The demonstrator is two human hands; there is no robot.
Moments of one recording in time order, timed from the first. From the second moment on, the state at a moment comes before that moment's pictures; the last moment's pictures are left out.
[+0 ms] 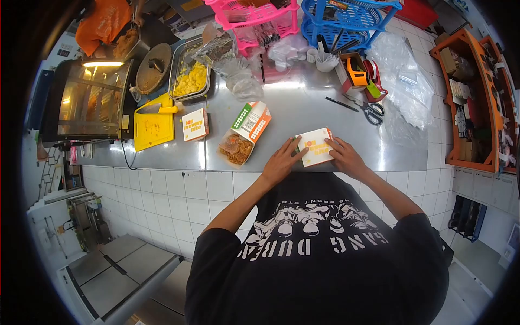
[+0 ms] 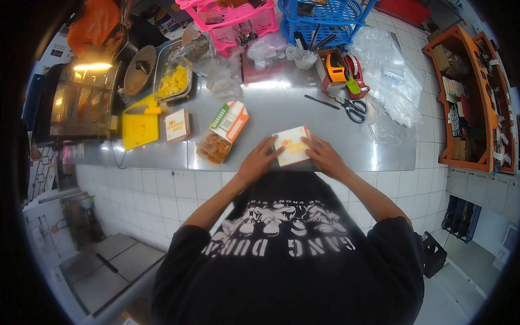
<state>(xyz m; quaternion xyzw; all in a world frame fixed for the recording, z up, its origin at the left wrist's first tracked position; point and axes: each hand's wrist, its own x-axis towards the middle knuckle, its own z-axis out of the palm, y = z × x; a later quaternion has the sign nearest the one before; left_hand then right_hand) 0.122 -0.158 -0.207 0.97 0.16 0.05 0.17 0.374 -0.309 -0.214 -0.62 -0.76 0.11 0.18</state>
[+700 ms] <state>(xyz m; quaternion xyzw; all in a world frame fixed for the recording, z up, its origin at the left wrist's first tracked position) 0.137 -0.189 -0.236 0.37 0.51 0.08 0.77 0.352 -0.280 -0.252 -0.55 -0.05 0.61 0.56</state>
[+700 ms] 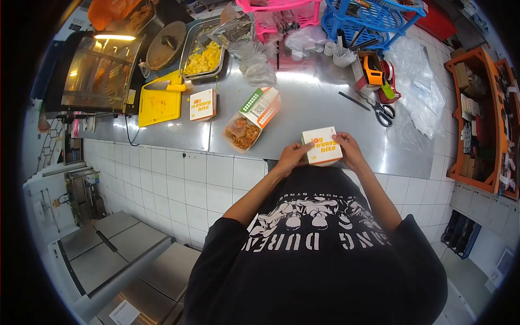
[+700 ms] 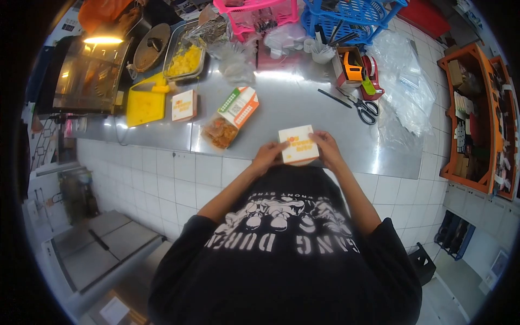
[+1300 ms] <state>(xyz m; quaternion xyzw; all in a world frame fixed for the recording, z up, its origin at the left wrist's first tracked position) 0.127 -0.182 -0.221 0.33 0.41 -0.01 0.85 0.366 -0.305 -0.203 -0.59 -0.12 0.70 0.38</state>
